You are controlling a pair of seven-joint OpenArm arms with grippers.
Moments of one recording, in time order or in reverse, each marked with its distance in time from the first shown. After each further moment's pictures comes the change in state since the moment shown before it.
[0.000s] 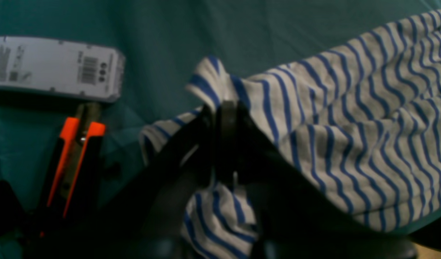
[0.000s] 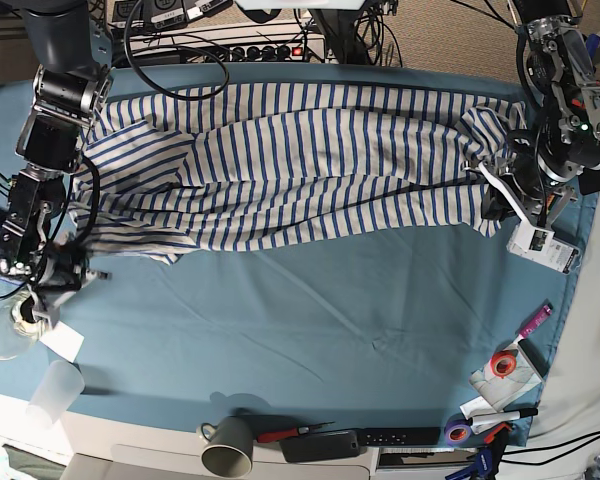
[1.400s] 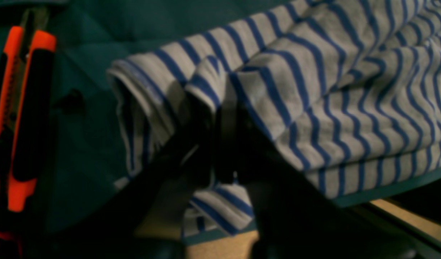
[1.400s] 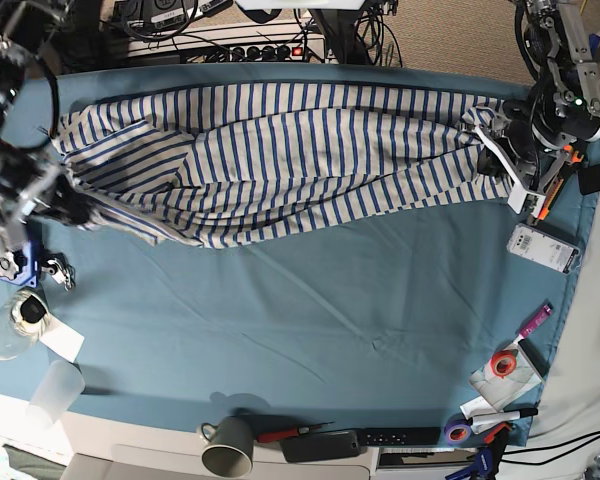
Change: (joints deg) left arm 7.6 0.0 -0.1 0.4 0.0 0.0 2.4; right arm -34.4 7.8 22.8 31.5 51.8 21.0 -8.1
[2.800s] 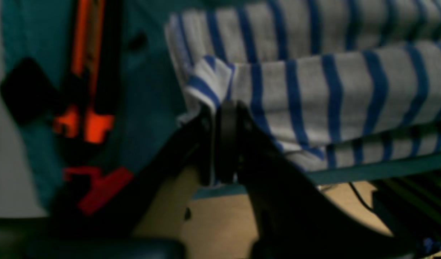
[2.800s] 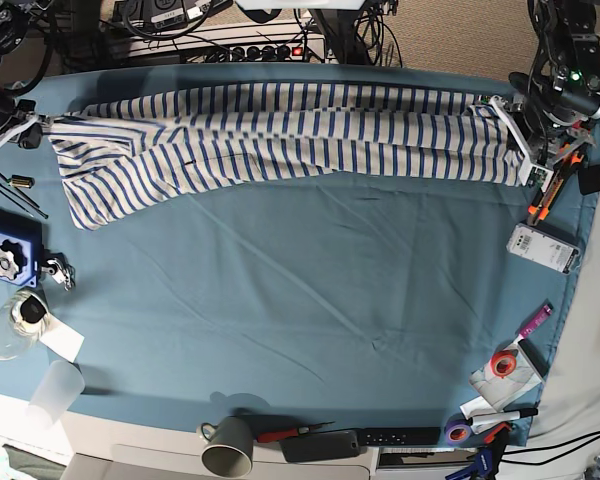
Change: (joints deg) left arm 7.0 -3.0 0.0 3.2 12.5 -0.3 -2.8; right arm -10.7 -6.7 13.9 0.3 -25.2 -7.6 1.8
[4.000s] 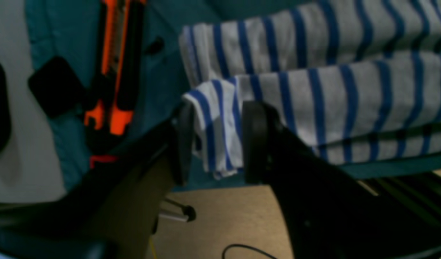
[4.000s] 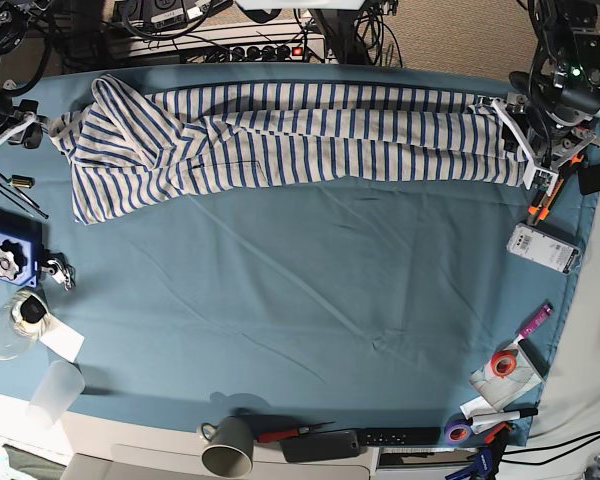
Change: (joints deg) left arm 0.8 -0.1 0.0 6.8 0.9 2.9 3.0; right arm 0.1 0.2 0.1 0.0 -1.4 0.7 0.4
